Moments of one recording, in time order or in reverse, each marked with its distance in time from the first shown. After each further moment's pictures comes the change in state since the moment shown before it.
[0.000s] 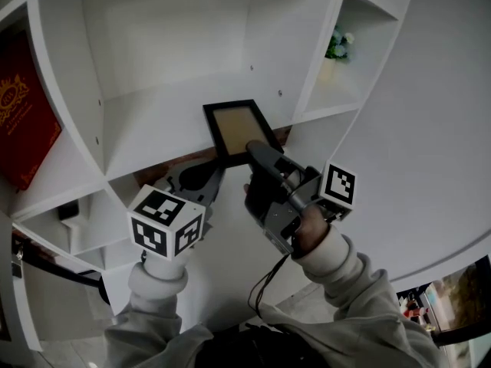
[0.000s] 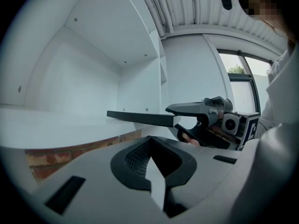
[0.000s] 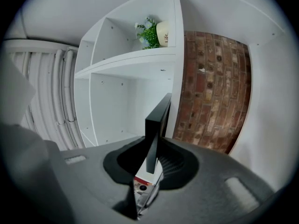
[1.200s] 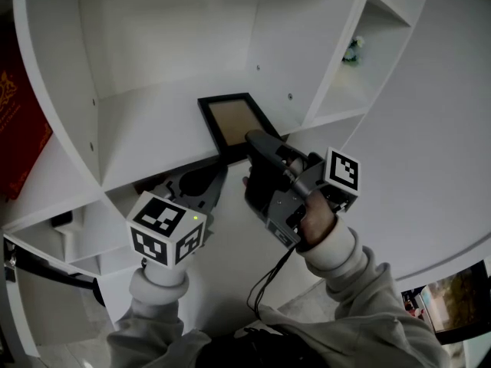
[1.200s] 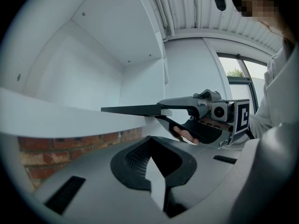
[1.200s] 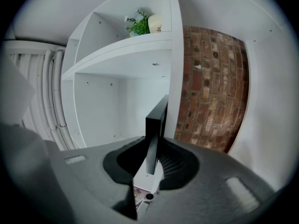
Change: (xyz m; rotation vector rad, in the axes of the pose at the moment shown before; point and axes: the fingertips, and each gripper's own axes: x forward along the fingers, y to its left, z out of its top) left arm 0.009 0.025 -0.009 -0.010 -0.032 -0.025; right arm 0.041 -0.014 0.015 0.068 0.005 -0.065
